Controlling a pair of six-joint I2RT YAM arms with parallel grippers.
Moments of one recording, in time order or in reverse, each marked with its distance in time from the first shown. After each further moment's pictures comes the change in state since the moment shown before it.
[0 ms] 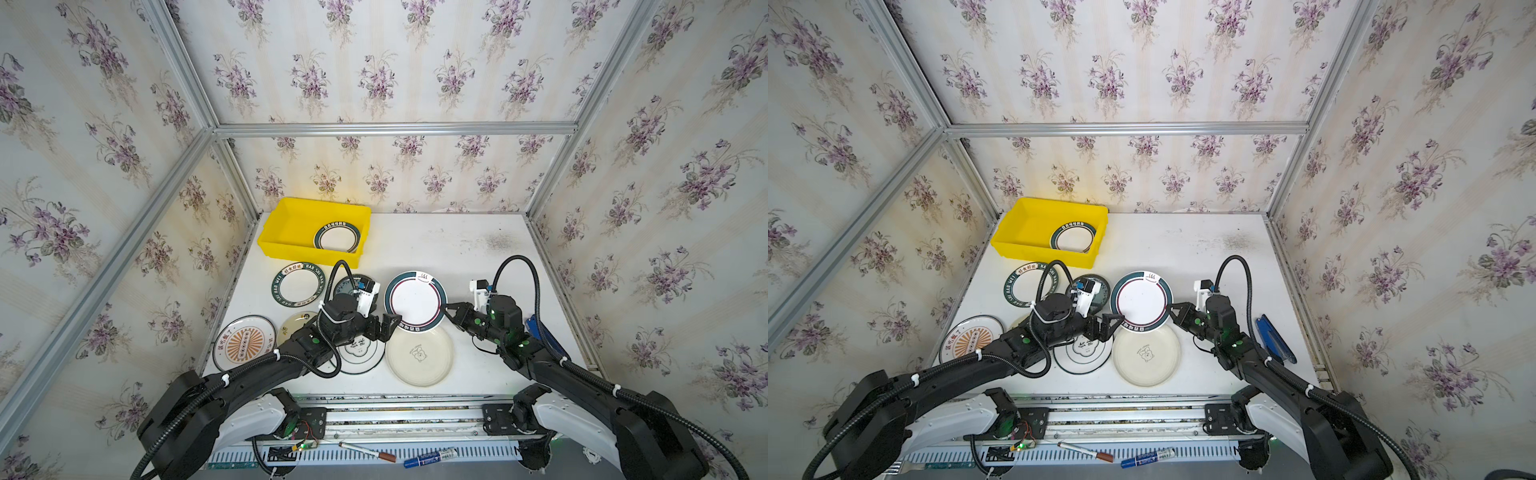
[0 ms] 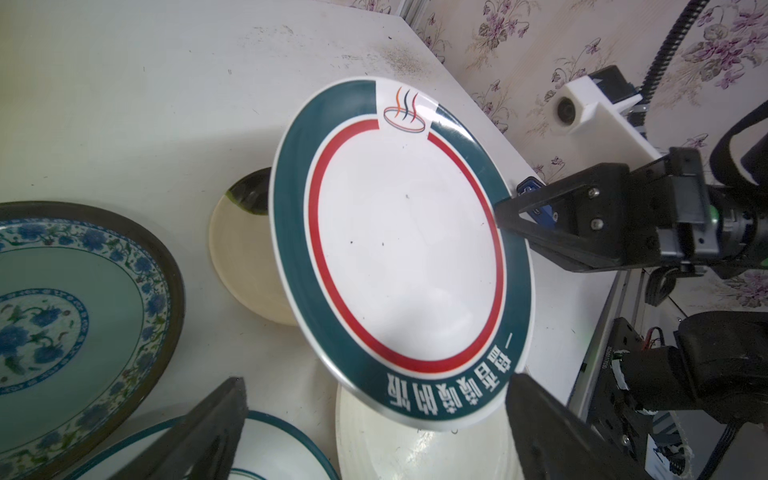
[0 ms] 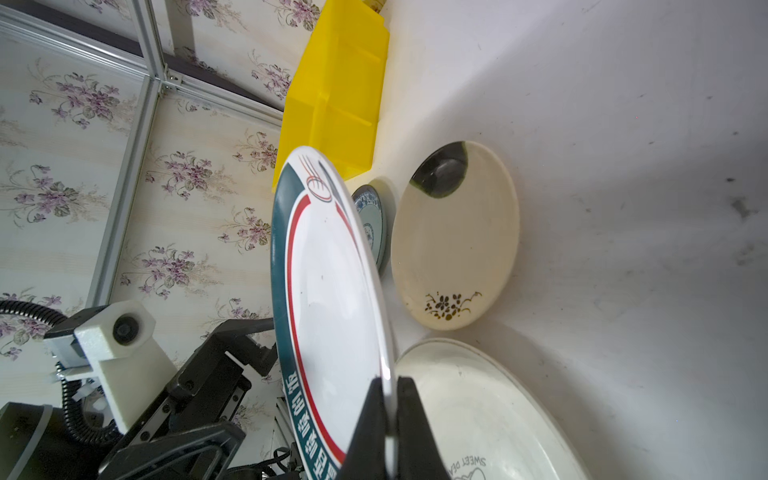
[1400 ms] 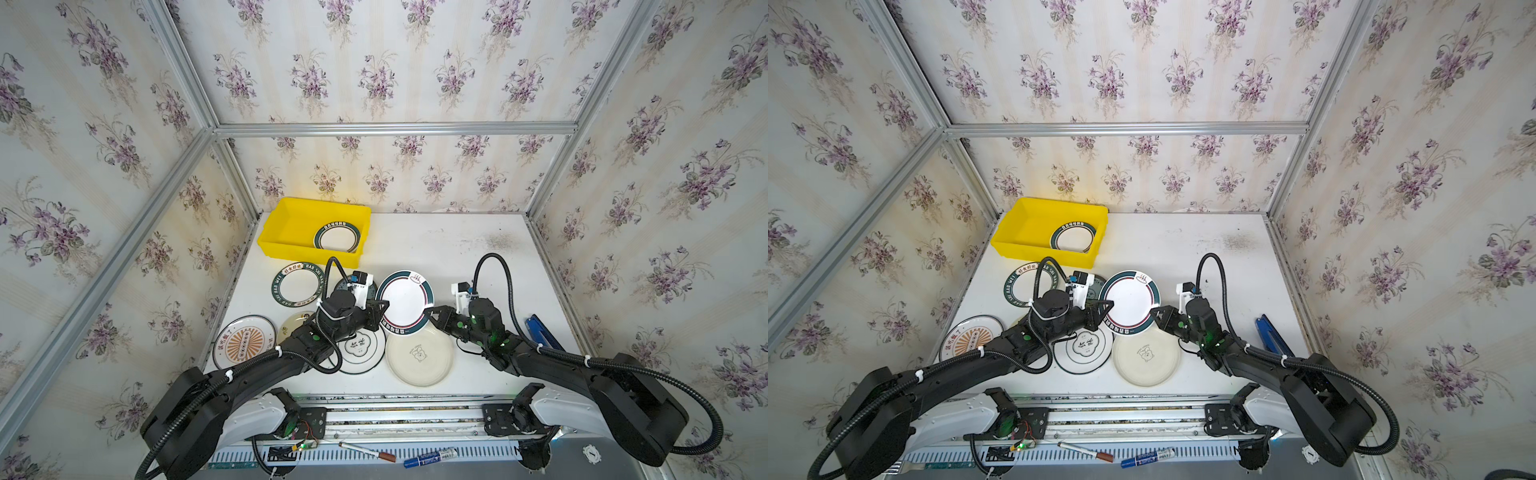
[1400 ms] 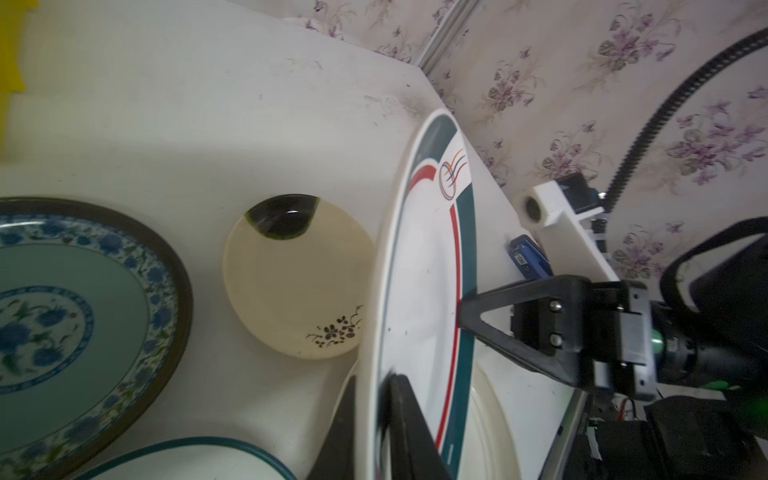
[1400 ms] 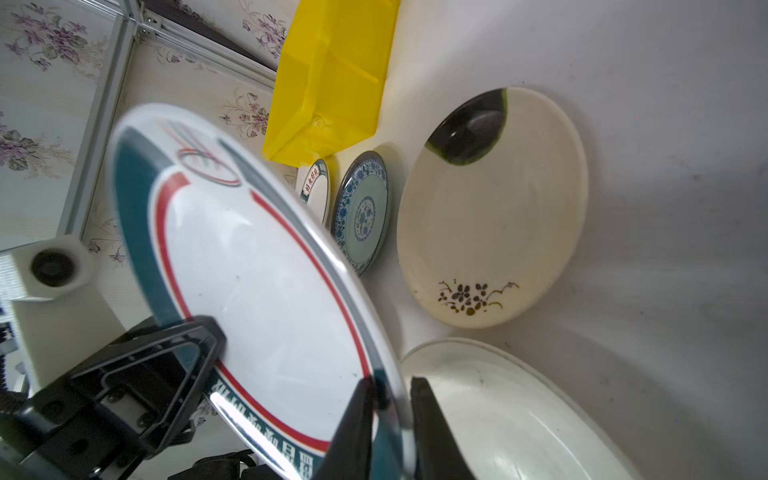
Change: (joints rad) left arm 0.024 0.016 0.000 0.097 -0.007 -0.124; right arm 0.171 0.201 0.014 0.175 0.096 0.018
